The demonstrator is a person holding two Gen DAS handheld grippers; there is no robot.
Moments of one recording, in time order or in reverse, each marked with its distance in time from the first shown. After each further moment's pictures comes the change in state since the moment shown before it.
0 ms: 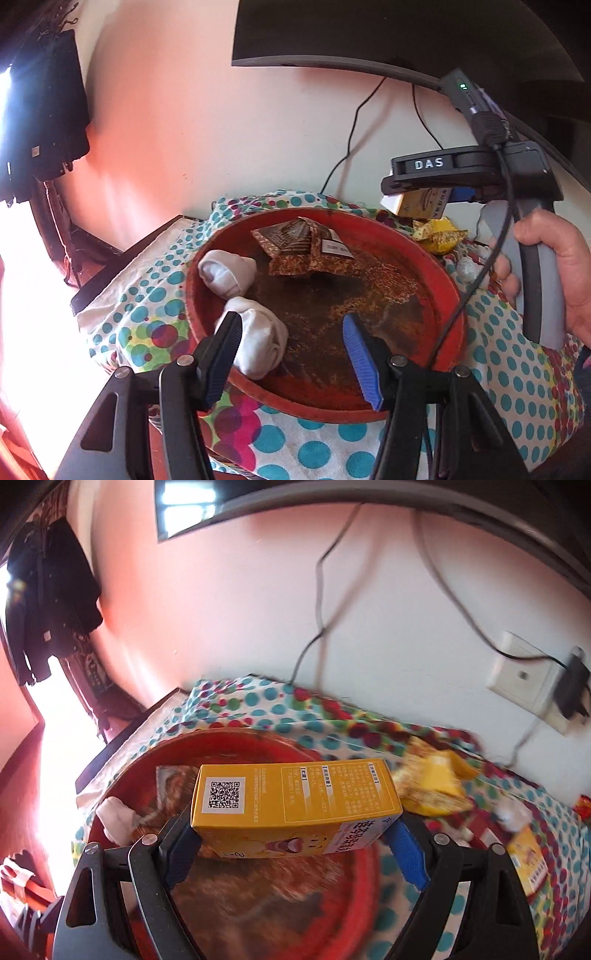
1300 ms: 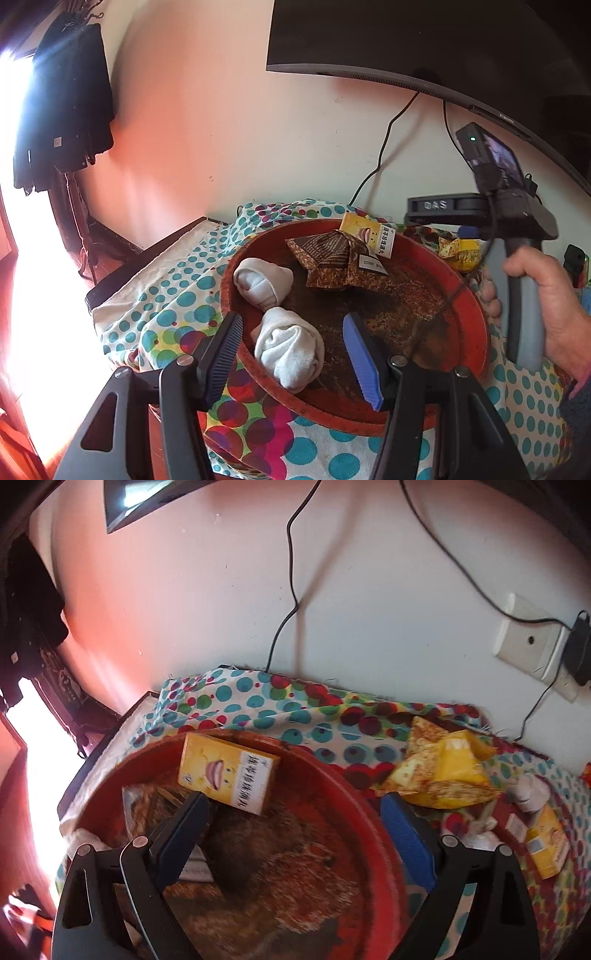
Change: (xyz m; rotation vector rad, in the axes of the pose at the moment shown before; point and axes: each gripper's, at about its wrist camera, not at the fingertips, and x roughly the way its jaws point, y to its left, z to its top) left arm -0.001 0.019 0.003 -0.045 -0.024 0.051; right arm 0.032 -0.014 -0.014 0.088 0.019 -0.104
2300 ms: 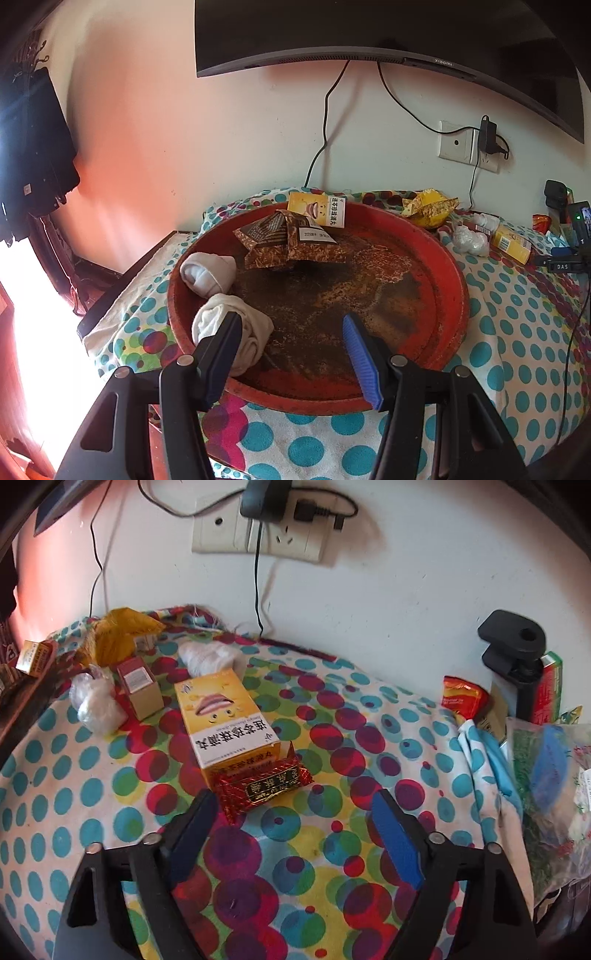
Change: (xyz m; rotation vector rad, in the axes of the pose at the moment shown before) left arm 0.005 -0.050 -0.022 0.187 0.026 -0.038; right arm -0.032 -0.316 -0.138 -0.002 0.036 -0.215
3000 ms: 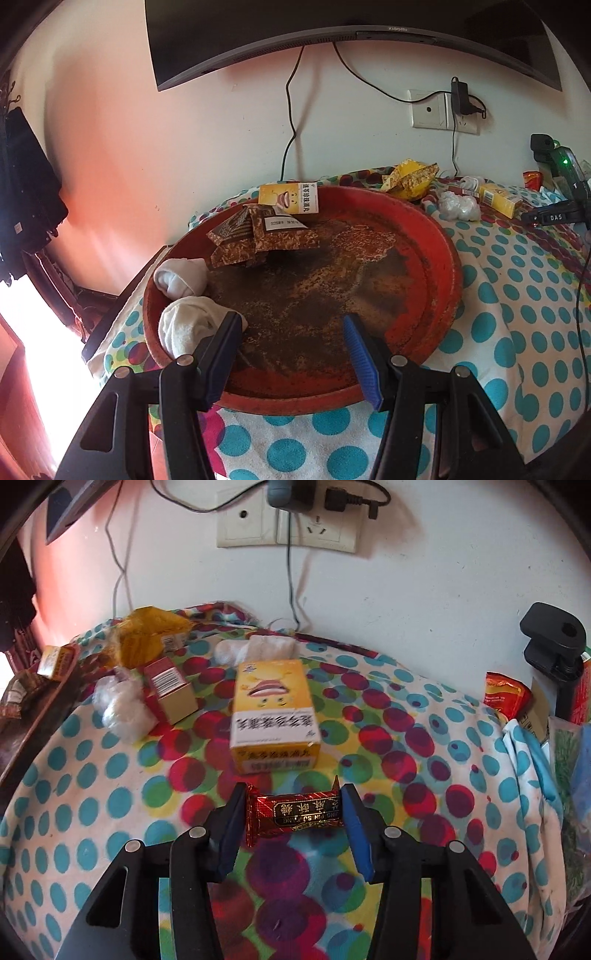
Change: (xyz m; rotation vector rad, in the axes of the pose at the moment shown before) left arm 0.010 -0.033 -0.013 0.154 -0.007 -0.002; right arm 0.002 0.013 0.001 0.003 0.011 0.146
